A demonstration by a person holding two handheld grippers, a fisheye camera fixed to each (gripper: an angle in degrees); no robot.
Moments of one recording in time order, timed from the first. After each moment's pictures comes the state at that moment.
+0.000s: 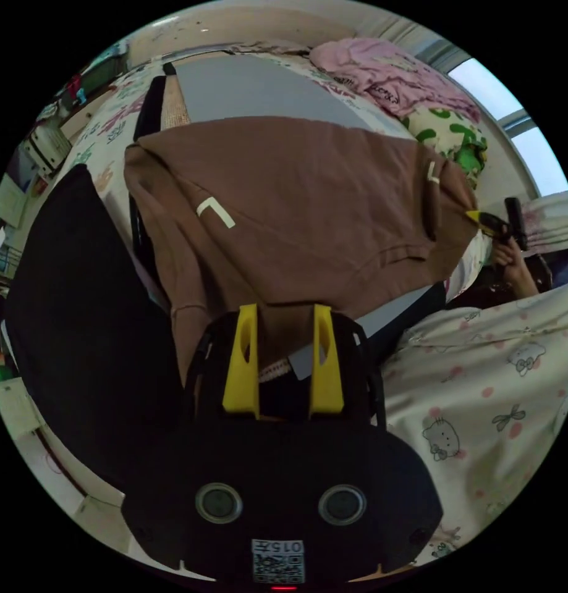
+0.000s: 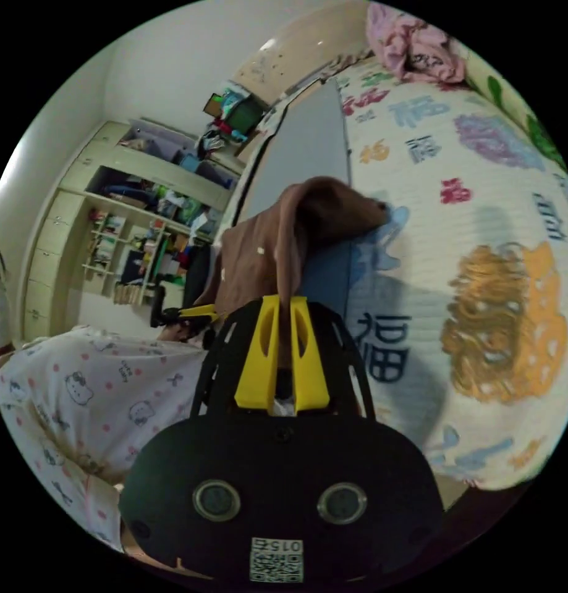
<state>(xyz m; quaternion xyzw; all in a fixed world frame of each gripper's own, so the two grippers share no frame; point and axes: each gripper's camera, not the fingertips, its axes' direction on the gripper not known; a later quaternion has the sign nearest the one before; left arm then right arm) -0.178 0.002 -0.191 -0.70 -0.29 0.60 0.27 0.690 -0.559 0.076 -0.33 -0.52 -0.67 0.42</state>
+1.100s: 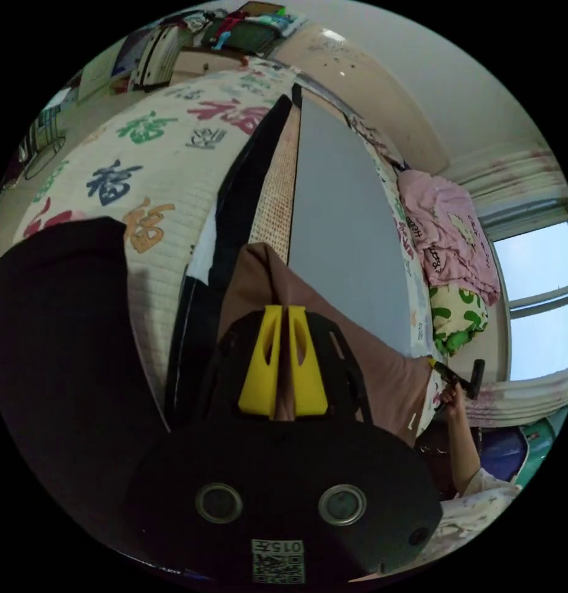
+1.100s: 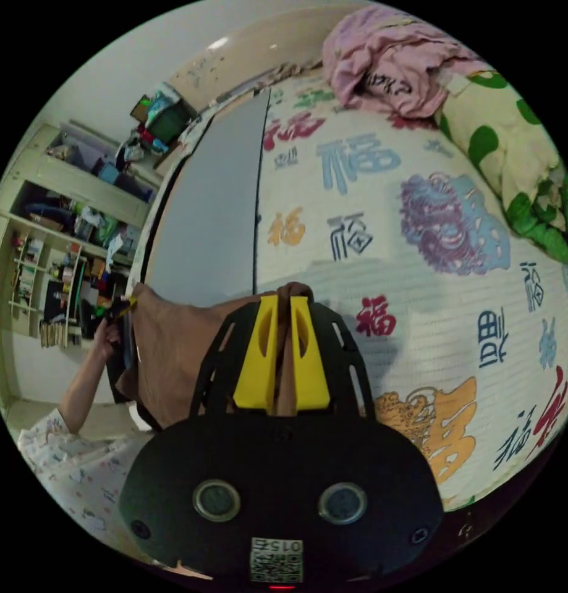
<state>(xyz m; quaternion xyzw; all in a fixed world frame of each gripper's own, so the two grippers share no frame) -0.176 -0.076 0.027 -0.60 -0.31 0.48 0.57 0.263 -0.352 -0.123 -0.23 -0.45 -0.67 0.54</state>
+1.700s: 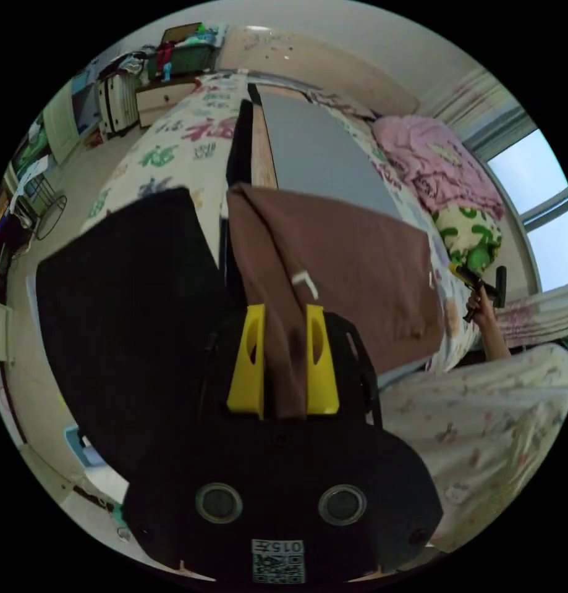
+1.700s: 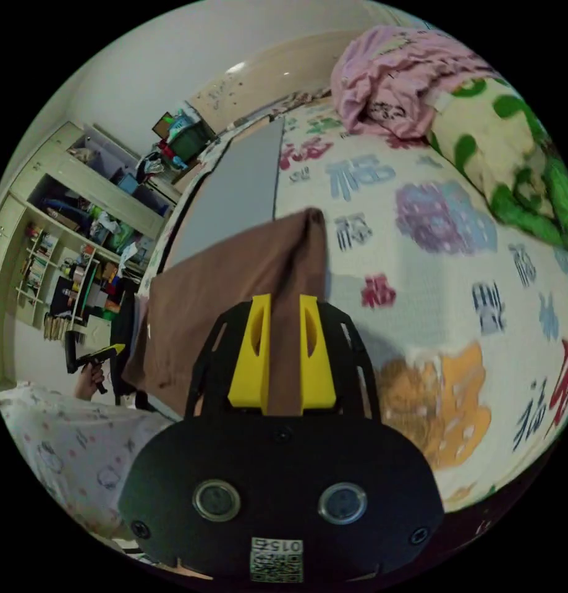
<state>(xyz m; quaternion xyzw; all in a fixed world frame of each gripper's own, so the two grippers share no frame) -0.054 -0.113 -0.130 -0.63 -0.33 0.56 0.42 0.376 -0.306 -0.053 -0.21 -0.48 -0.67 0.52</state>
